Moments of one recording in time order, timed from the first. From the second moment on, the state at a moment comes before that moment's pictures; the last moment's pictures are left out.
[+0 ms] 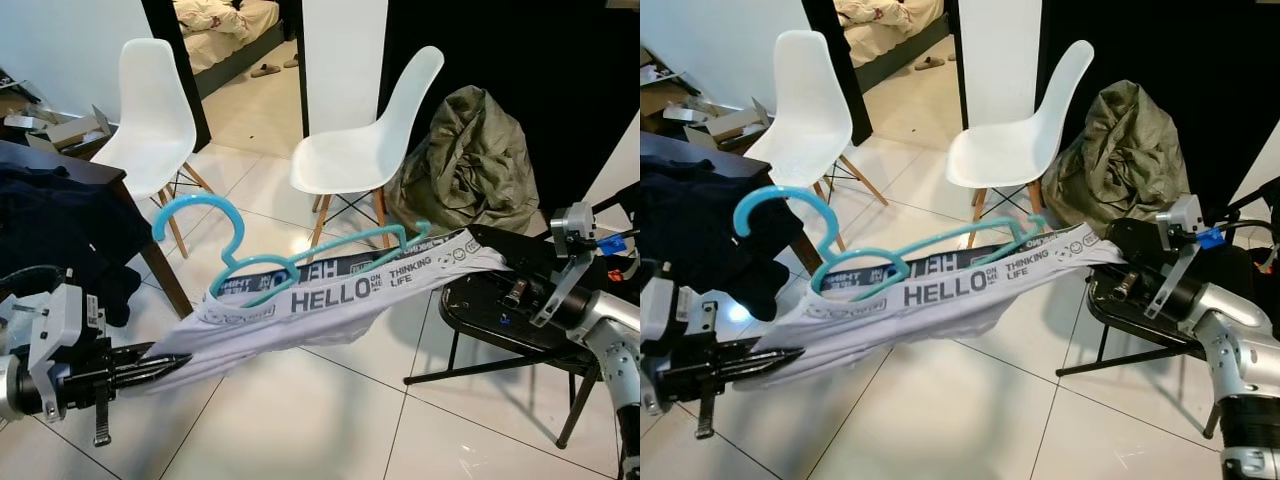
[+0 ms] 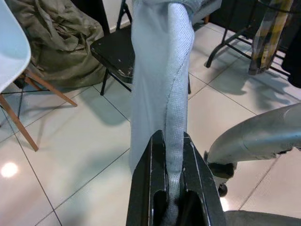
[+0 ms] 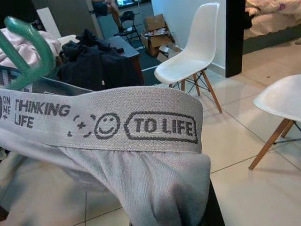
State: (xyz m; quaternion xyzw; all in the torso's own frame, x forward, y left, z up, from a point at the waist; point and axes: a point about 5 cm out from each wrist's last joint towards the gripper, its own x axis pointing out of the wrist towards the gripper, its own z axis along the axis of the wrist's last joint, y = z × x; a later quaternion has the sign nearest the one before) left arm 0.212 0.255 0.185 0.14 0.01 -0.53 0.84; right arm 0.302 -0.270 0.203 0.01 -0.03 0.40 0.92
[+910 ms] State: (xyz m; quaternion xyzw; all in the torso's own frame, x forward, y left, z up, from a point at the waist) left arm 0.214 0.241 0.168 0.14 0.02 -0.53 0.84; right arm 0.293 -0.234 0.299 -0.19 -0.11 0.53 0.82
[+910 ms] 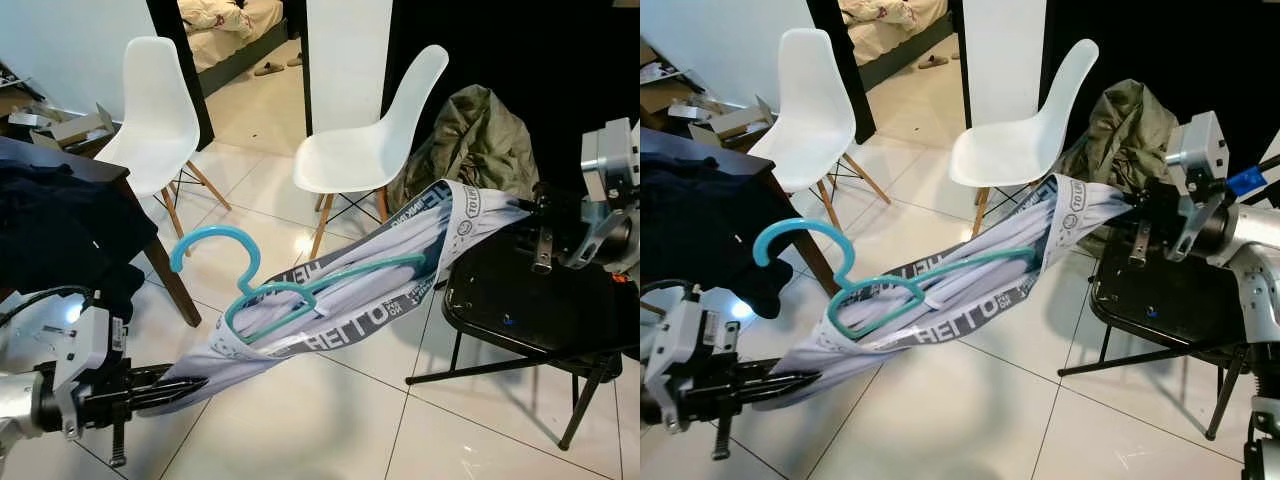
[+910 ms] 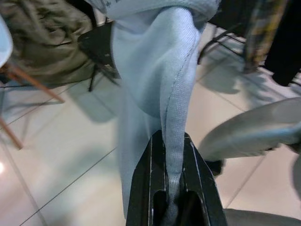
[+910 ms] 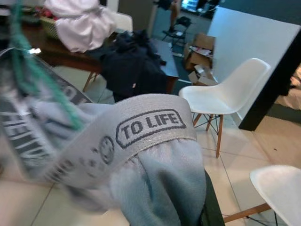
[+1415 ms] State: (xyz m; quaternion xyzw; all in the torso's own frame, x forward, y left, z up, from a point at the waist) left arm 0.237 0.196 0.143 0.11 -0.03 -0.46 0.88; right arm 0.319 -0.167 0.293 -0.23 -0.15 0.44 0.85
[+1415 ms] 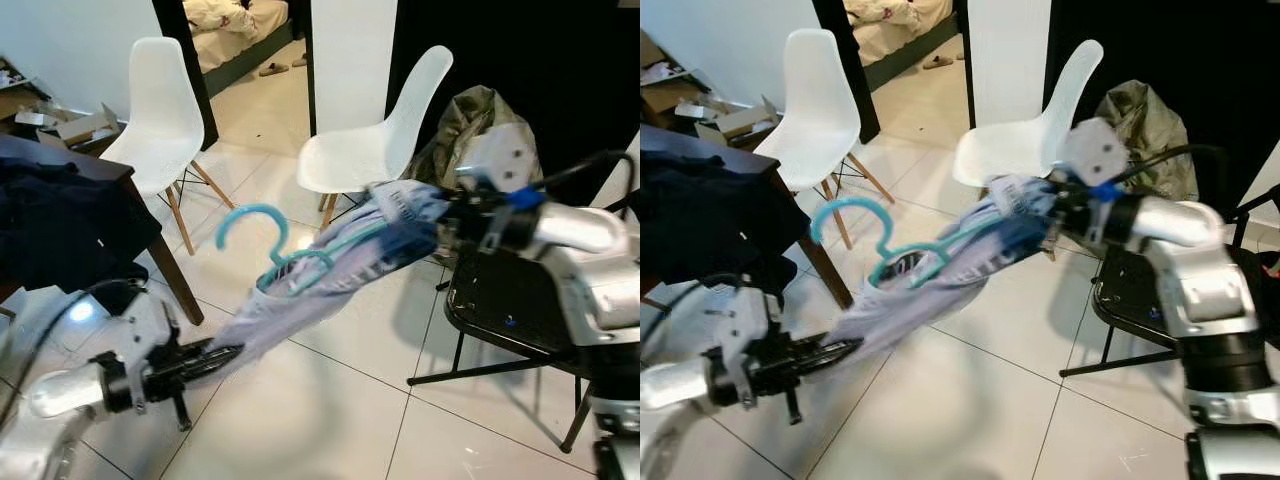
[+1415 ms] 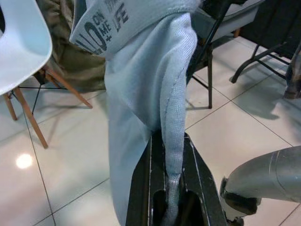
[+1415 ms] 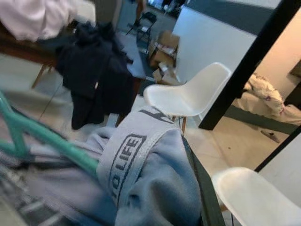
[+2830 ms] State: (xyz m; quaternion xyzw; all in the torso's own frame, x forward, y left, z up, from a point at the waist) left arm 0.273 0.166 0.148 0.22 -0.15 -0.27 0.93; right arm 0.330 -0.165 0.247 -0.27 -0.12 0.30 0.91
